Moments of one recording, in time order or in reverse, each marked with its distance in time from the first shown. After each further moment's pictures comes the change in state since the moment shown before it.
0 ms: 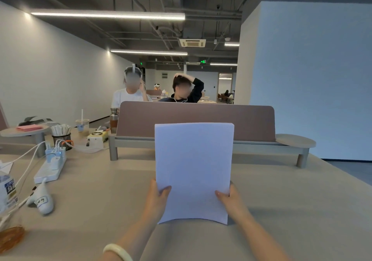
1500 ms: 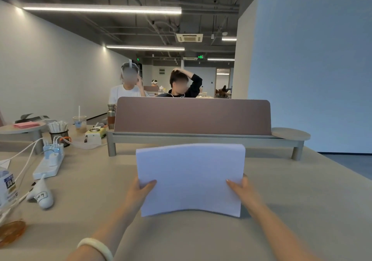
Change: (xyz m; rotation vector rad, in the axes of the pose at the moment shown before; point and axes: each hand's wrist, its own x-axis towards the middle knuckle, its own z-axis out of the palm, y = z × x) left_hand -0.004 0.004 -0.050 -0.062 -0.134 -0.073; right_hand -0.016 -0.008 -0.042 0.062 0.013 -0.067
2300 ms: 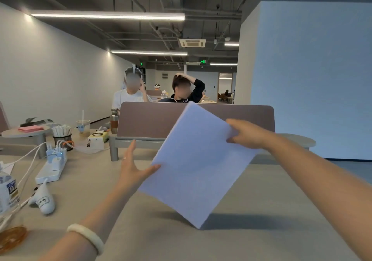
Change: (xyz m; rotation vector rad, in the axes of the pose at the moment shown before) left_hand 0.026 0.065 -0.011 0.400 0.282 0.251; right_hand 0.054 -0.175 -0.023 -0.949 -0.258 -0.405
